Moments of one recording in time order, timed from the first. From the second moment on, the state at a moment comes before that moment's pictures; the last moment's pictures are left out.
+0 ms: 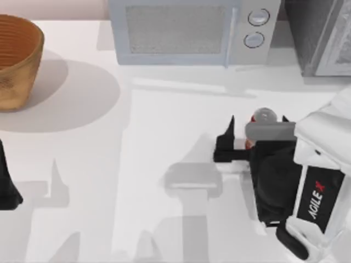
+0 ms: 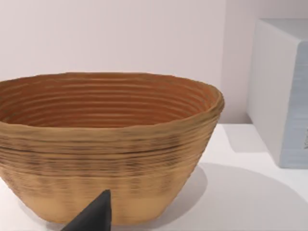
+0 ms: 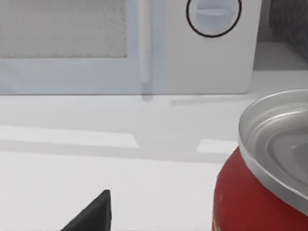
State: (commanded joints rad) left arm 0.00 0.00 0.00 0.00 0.00 0.00; right arm 0.65 2.36 0.63 1.59 0.69 0.09
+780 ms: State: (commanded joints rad) left arm 0.00 0.00 0.00 0.00 0.00 0.00; right arm 0.65 2.36 0.63 1.59 0.69 0.09
